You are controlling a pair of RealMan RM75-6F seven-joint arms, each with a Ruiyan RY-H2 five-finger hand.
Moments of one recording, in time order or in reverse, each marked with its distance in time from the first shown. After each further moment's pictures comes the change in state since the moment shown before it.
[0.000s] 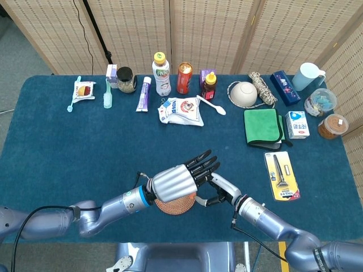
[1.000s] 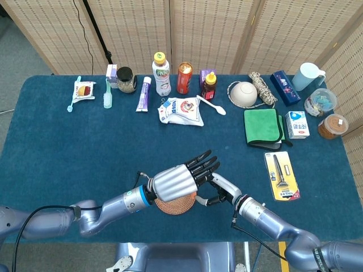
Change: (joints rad) left arm -0.005 -0.005 0.003 0.012 -0.002 -0.004 0.000; right arm -0.004 -0.005 0.002 0.012 0.000 -0.016 0.003
